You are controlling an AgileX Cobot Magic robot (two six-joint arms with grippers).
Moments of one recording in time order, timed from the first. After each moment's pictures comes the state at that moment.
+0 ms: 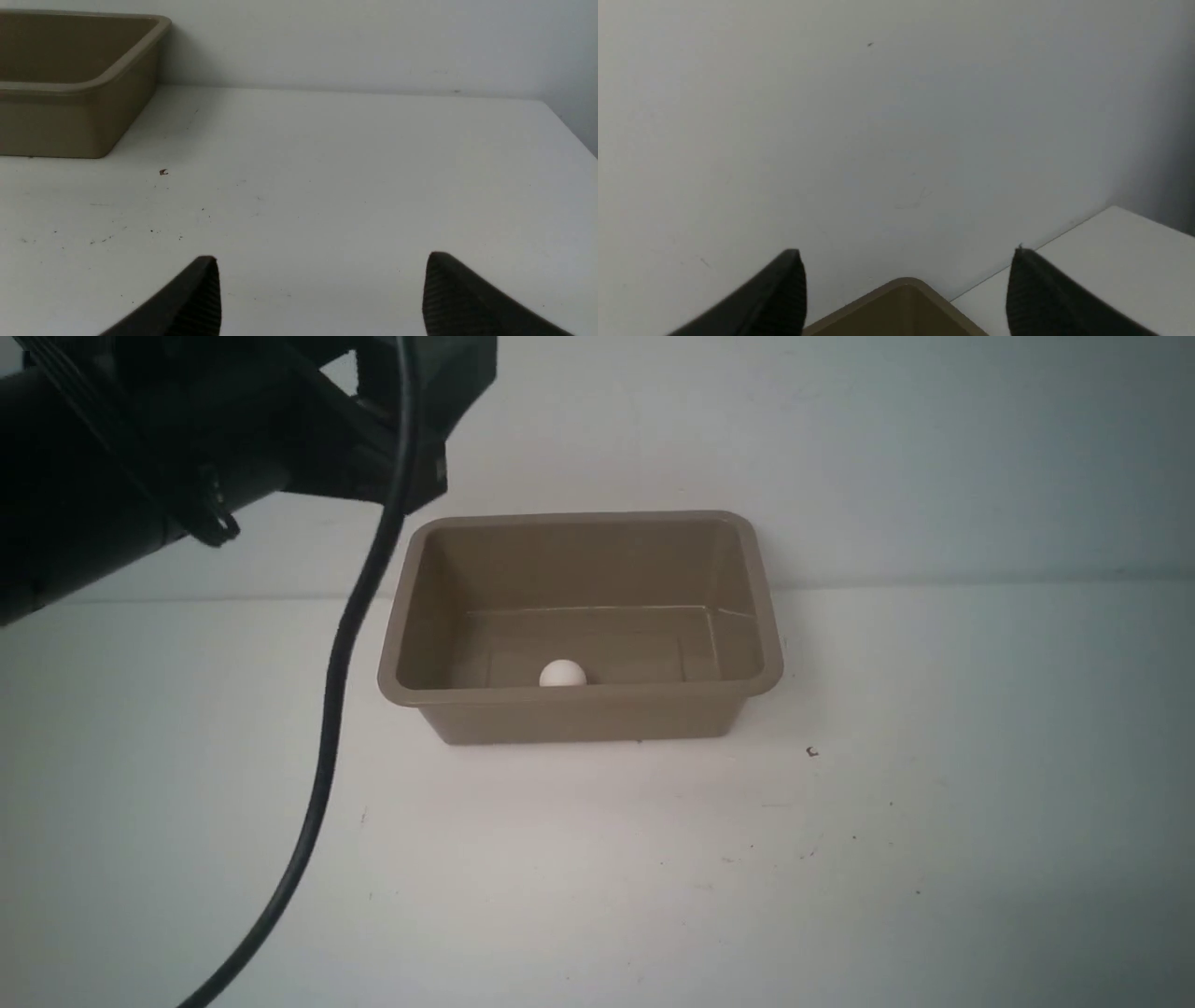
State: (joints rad) right arm -0.03 -0.01 0.02 0.16 0.39 -0.20; left arm -0.38 1.14 -0.99 -1.72 0.18 1.81
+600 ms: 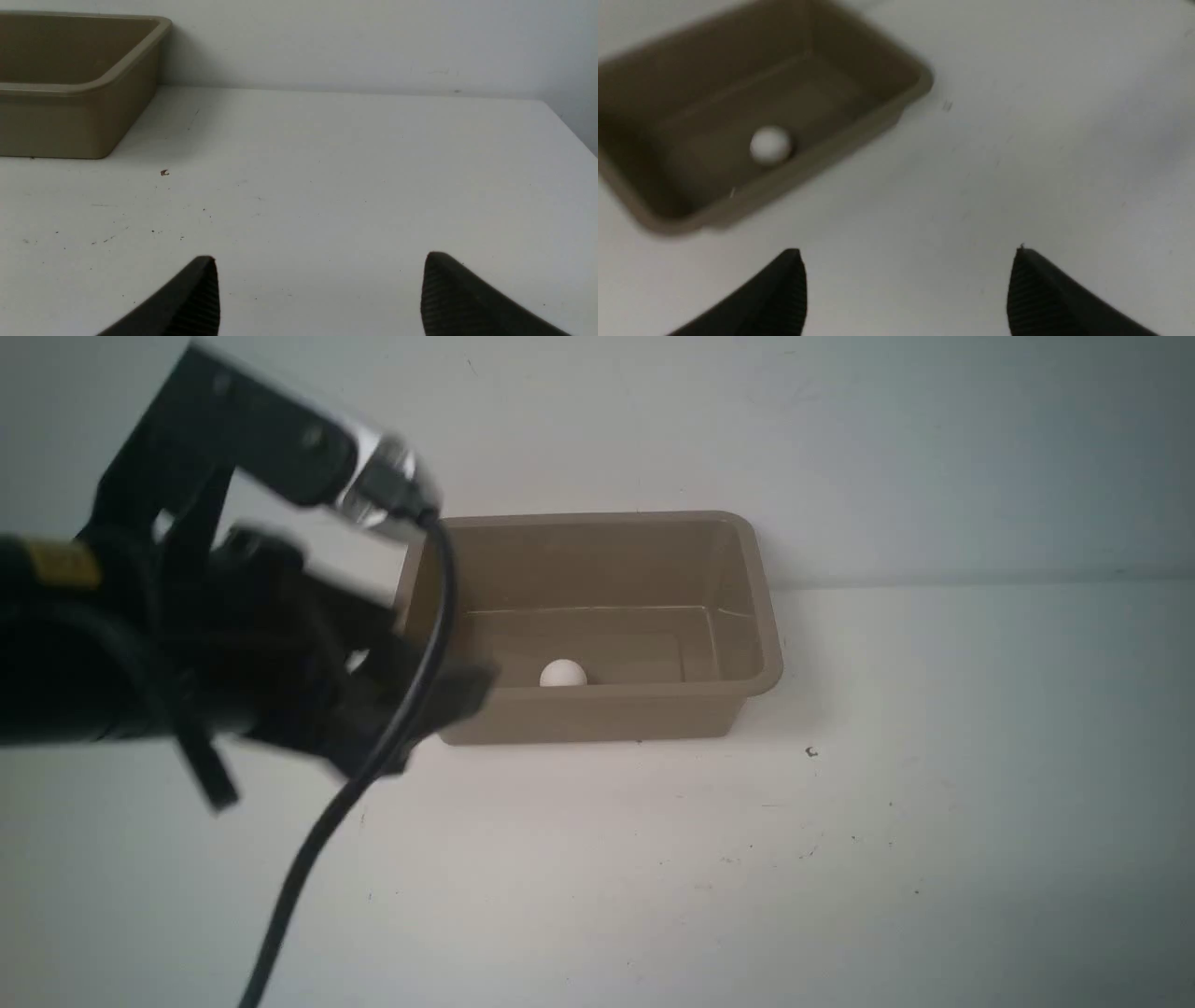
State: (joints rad) right arm -0.03 -0.01 0.02 0.17 0.39 -0.20; left arm -0.38 1.06 -0.99 -0.37 0.75 0.35
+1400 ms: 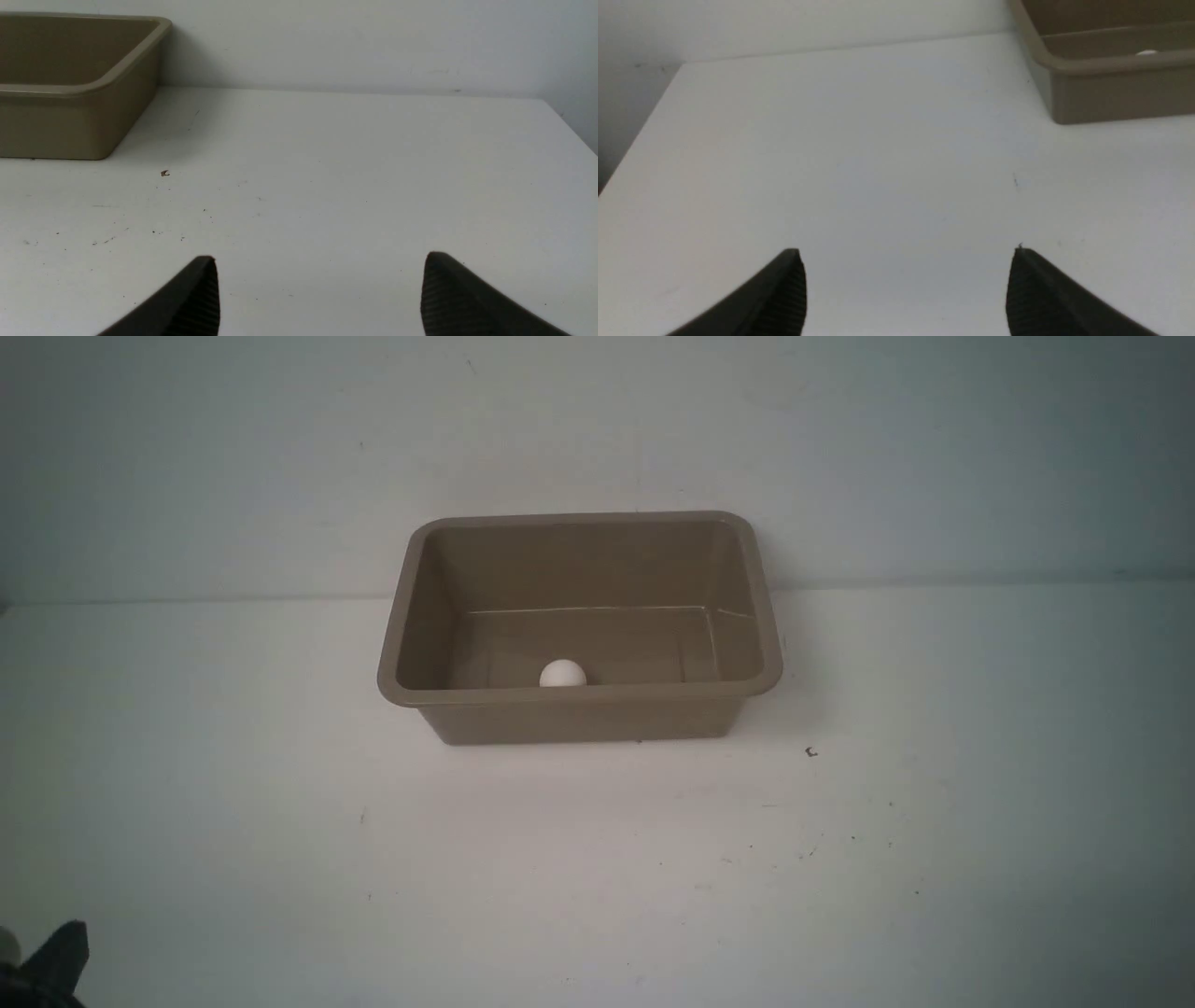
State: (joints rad) right arm -0.03 -0.01 0.02 0.17 0.39 -0.20; left arm 0.07 0.26 -0.18 -0.08 0.40 0.13
